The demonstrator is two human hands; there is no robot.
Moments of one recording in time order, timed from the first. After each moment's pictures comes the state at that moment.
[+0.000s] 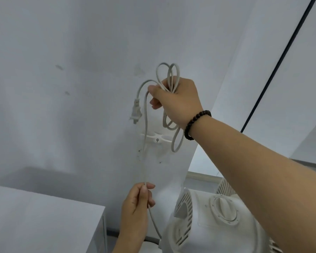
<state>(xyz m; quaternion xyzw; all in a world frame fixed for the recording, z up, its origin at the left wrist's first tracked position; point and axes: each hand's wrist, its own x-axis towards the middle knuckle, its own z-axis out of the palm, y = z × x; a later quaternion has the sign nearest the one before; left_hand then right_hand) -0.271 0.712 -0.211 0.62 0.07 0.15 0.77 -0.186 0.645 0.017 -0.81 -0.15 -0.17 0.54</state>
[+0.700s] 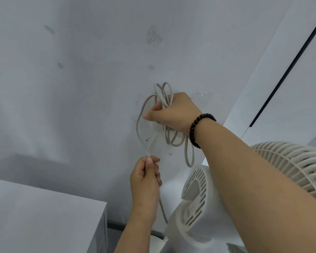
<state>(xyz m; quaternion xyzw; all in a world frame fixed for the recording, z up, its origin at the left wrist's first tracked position) -0.213 0.712 -0.213 0.52 0.12 0.14 0.83 -0.150 0.660 -0.050 -0.89 -0.12 -0.01 0.43</state>
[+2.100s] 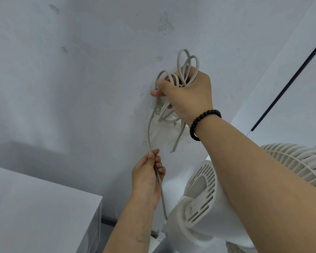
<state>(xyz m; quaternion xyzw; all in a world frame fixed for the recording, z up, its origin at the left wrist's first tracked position) -0.189 0.711 -0.212 0.24 0.19 0.00 0.95 -0.149 0.670 -0.045 -0.79 -0.13 -0.16 0.58</state>
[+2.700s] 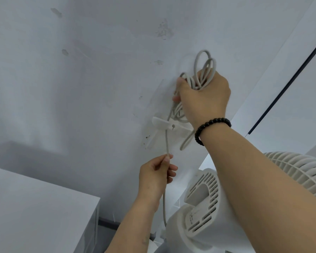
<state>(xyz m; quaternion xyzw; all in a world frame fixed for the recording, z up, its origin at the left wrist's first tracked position) -0.191 0.697 -0.215 0.54 0.12 0.03 0.83 -0.150 0.652 -0.043 -0.81 -0.06 -0.32 0.48</state>
